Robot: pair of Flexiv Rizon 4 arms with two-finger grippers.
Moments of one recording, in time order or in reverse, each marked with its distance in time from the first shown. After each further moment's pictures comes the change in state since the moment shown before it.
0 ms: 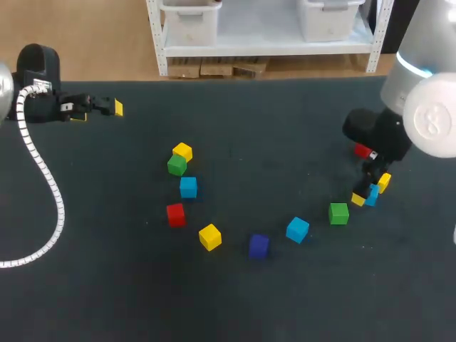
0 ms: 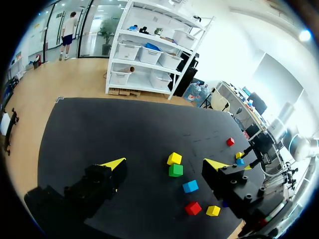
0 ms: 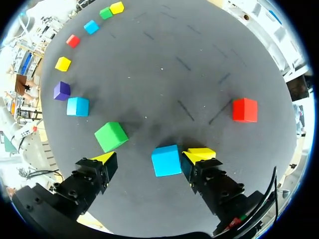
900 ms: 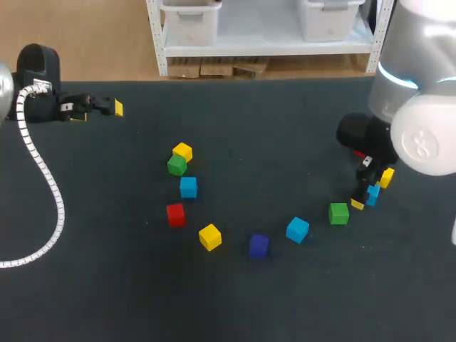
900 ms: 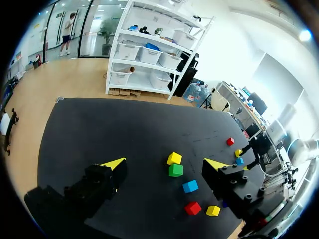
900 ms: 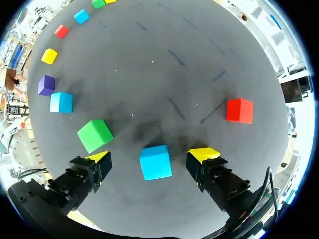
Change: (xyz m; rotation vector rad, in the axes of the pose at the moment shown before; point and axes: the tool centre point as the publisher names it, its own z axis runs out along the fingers) left arm 0.000 0.000 0.000 0.000 0.000 0.000; right arm 0.001 -0.015 0.011 0.110 0.057 -0.010
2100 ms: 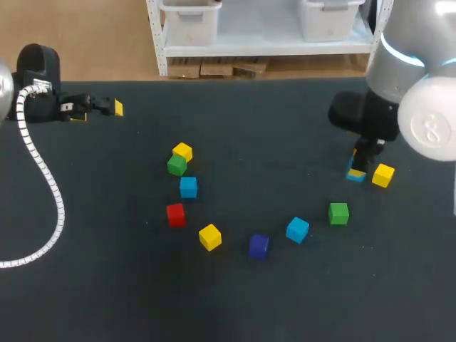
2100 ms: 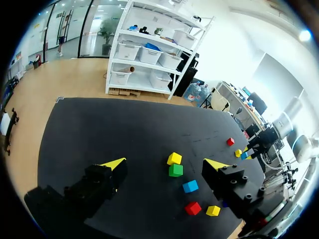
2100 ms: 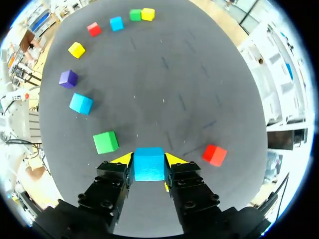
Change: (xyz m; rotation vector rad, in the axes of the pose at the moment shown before) left arm 0.000 0.000 0.000 0.000 0.000 0.000; right arm -0.041 -0.001 -0.051 0.053 -0.097 -0.334
